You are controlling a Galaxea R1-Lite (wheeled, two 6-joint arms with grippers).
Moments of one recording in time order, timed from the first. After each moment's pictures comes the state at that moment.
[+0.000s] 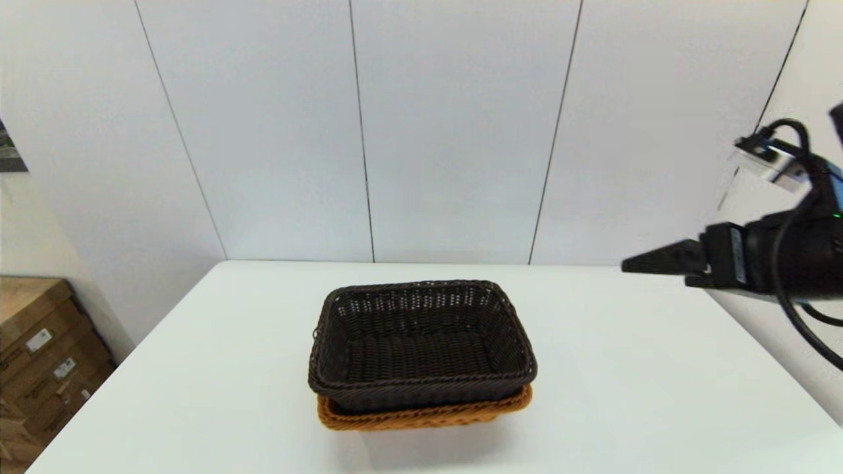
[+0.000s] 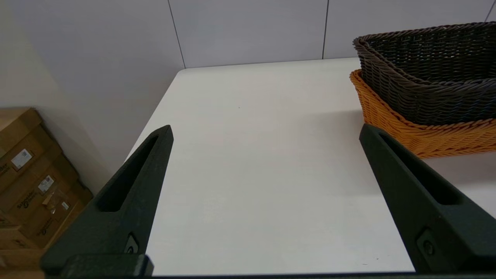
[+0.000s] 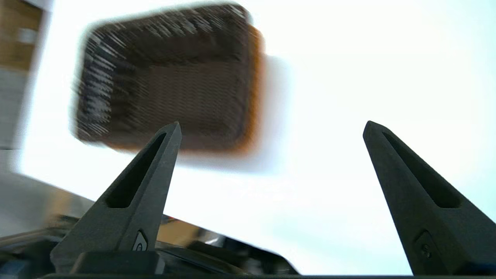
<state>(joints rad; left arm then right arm) 0.00 0.00 0.00 0.00 0.00 0.05 0.25 1.35 -1.11 0.45 0.15 0.31</state>
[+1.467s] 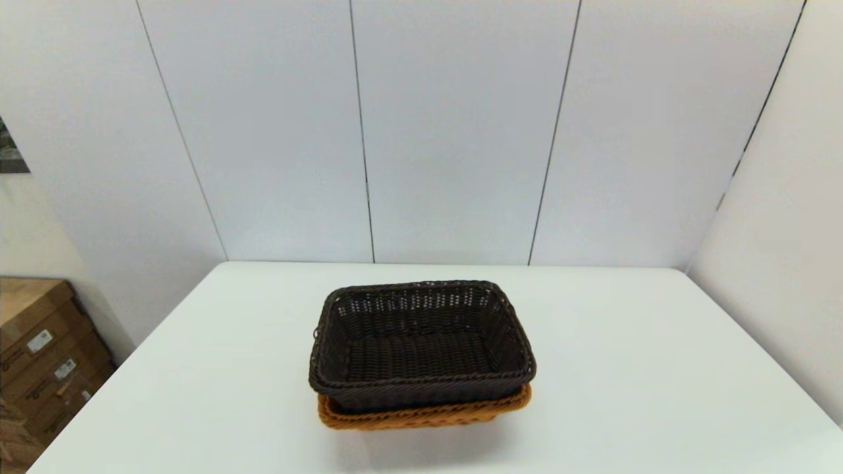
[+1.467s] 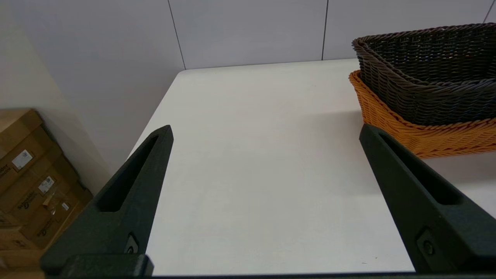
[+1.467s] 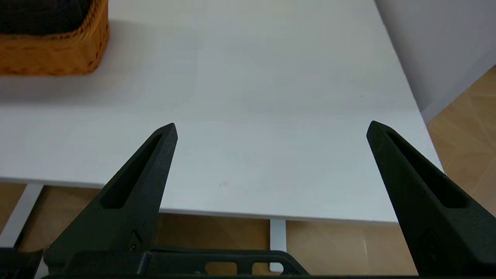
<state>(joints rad) 0.00 0.00 0.00 0.00 0.00 0.05 0.00 0.12 -0.31 0.50 -0.03 -0.07</state>
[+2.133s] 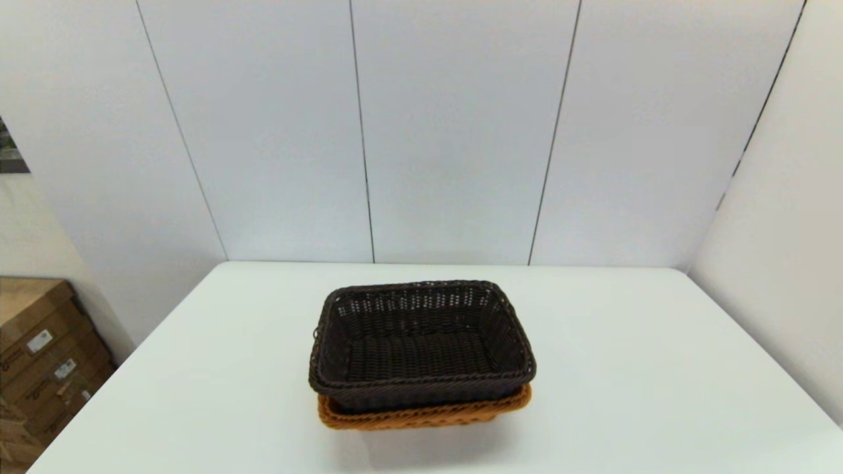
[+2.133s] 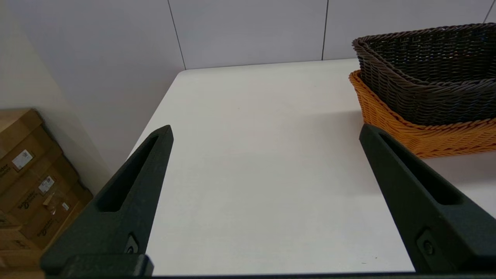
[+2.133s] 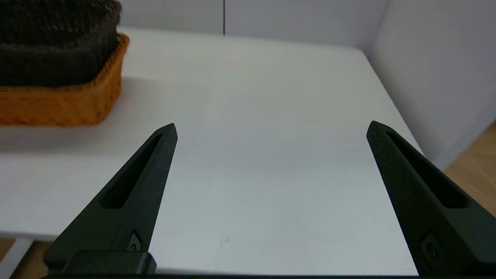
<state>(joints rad) 0.00 0.00 0.00 0.00 0.00 0.05 0.00 0.00 -0.07 0.15 0.00 -0.07</state>
